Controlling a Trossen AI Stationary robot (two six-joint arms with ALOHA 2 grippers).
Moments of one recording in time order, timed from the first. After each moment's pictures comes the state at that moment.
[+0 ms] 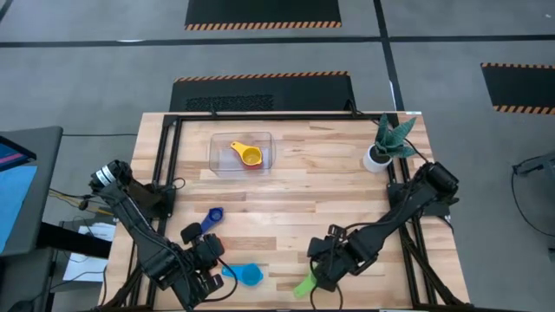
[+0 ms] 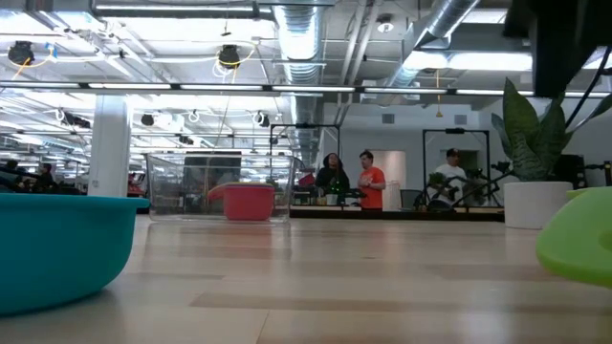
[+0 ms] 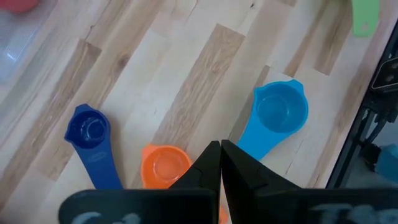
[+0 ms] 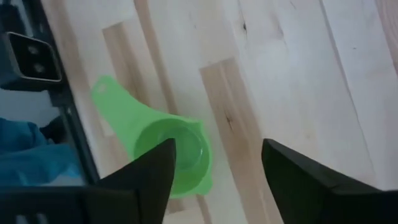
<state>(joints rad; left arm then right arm) -0.88 1.69 1.52 -1.27 -0.49 -1.35 0.65 1.82 1.44 -0.89 0.18 0.97</state>
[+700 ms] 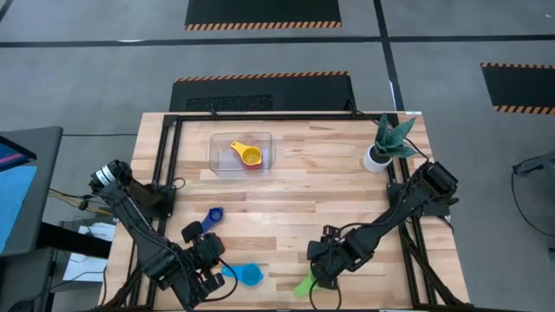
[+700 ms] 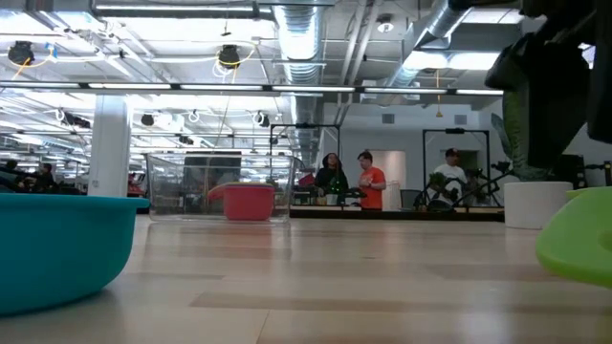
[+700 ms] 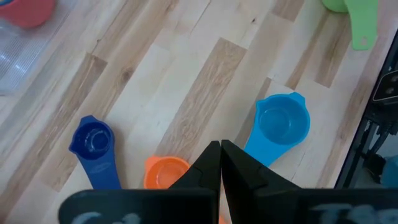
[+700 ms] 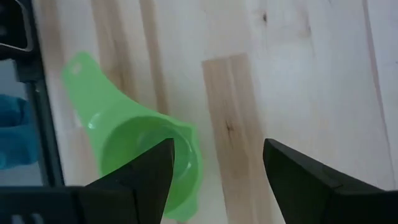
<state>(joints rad) -0.88 1.69 1.52 -1.27 -0.54 -1.35 0.64 1.82 1.28 -0.68 0.15 0.81</state>
